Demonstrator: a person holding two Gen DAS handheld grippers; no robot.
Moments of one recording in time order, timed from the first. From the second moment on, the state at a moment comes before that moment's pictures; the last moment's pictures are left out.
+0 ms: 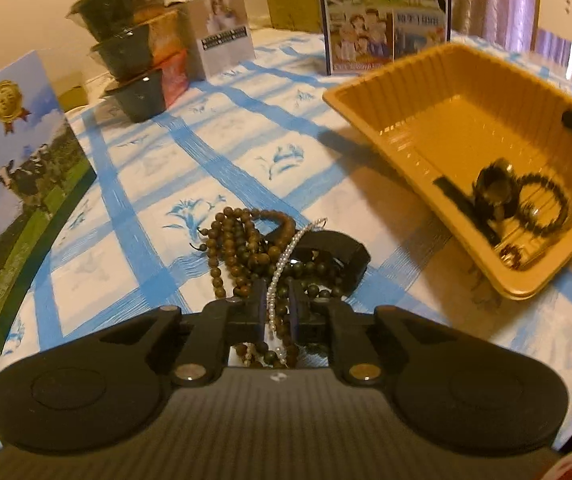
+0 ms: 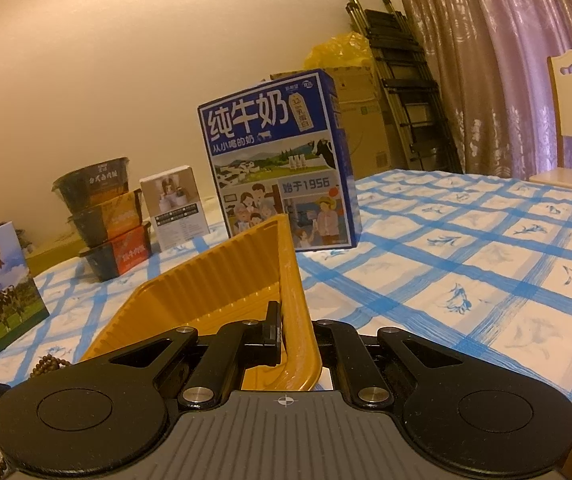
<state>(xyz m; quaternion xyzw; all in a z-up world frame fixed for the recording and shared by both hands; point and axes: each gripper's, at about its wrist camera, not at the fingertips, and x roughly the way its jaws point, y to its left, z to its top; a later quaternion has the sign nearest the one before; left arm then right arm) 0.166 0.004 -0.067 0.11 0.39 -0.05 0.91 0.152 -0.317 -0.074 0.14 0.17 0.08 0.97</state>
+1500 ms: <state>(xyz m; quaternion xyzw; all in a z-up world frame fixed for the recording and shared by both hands) 0.157 -0.103 0.054 0.02 0.26 -0.19 0.95 0.143 -0.330 -0.067 0.15 0.16 0.10 0.97</state>
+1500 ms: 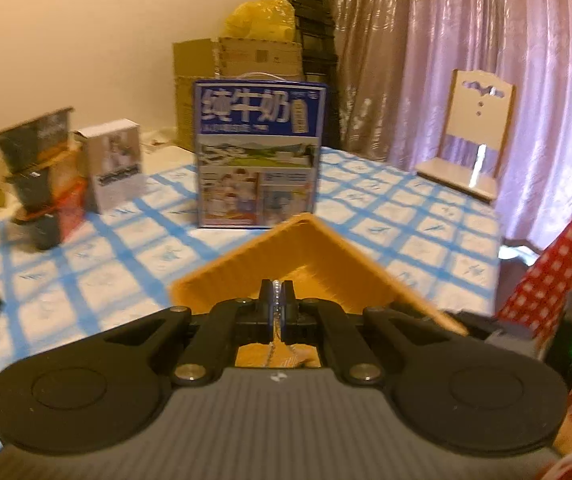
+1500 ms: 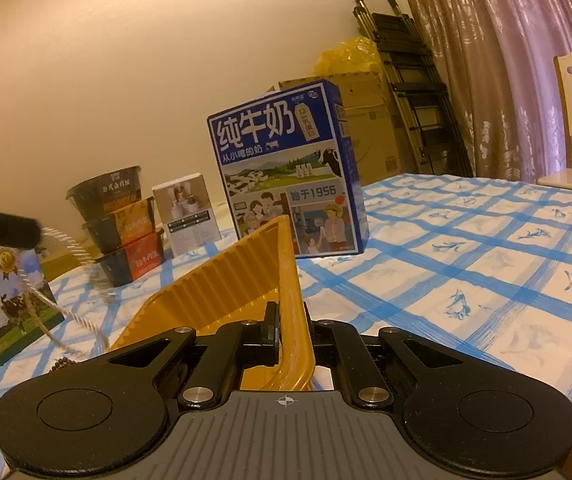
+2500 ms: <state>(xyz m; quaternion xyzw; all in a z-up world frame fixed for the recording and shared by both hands) 0.164 -0.094 0.024 0.00 0.29 -0.16 0.94 0.142 -0.334 -0.070 0.15 0.17 0.10 0.97</state>
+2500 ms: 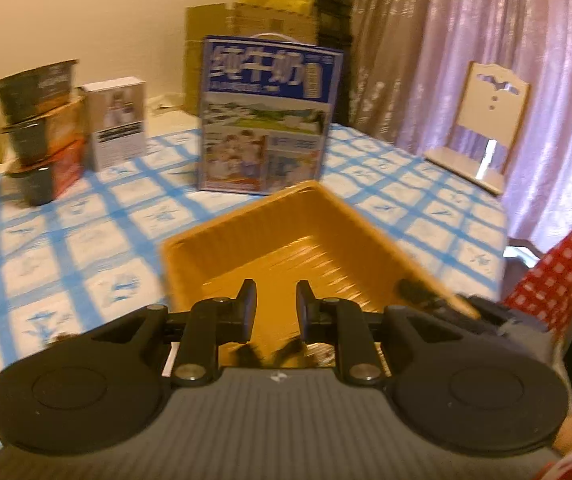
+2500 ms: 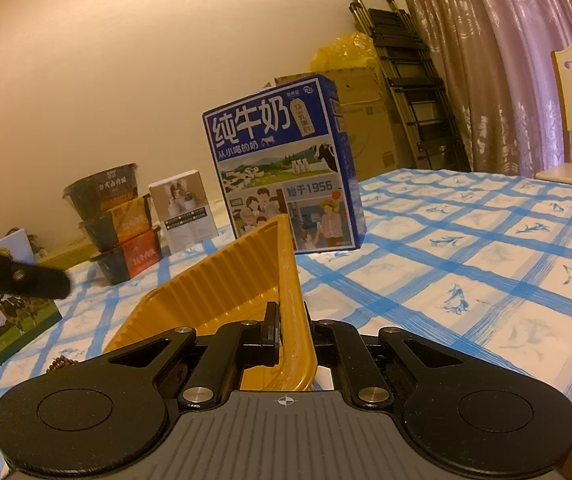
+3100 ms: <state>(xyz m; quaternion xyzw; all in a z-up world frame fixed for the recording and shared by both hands) 0.116 0.020 -0.005 -0.01 0.34 0.01 0.94 0.143 -0.339 -0.072 0.14 0.16 0.09 0.97</state>
